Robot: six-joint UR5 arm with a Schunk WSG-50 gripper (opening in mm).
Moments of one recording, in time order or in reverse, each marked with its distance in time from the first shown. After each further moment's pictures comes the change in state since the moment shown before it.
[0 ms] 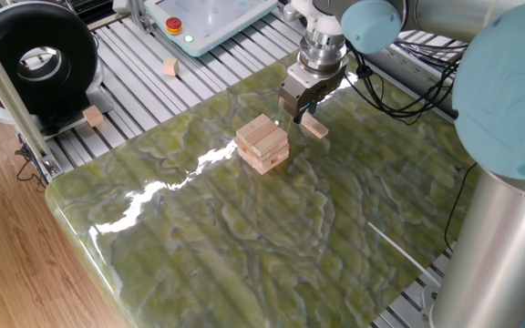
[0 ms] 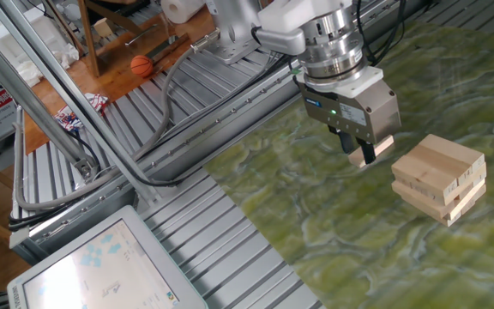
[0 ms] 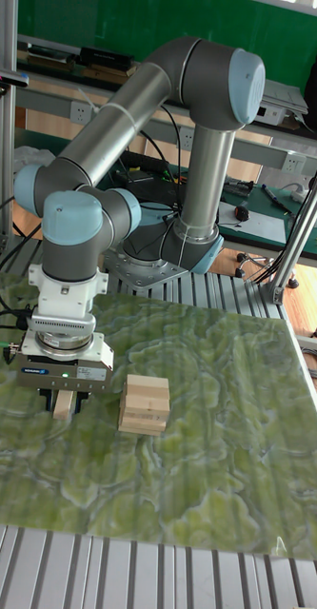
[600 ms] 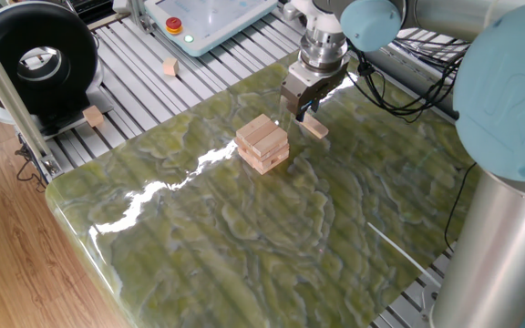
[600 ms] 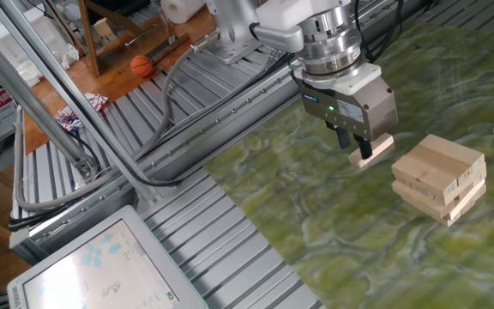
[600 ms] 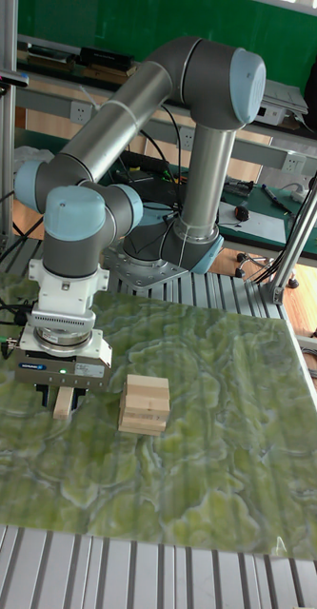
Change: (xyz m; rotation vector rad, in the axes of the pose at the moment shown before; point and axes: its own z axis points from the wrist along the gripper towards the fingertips) arm 0.001 -0.006 -0.010 0.026 0.009 -0.003
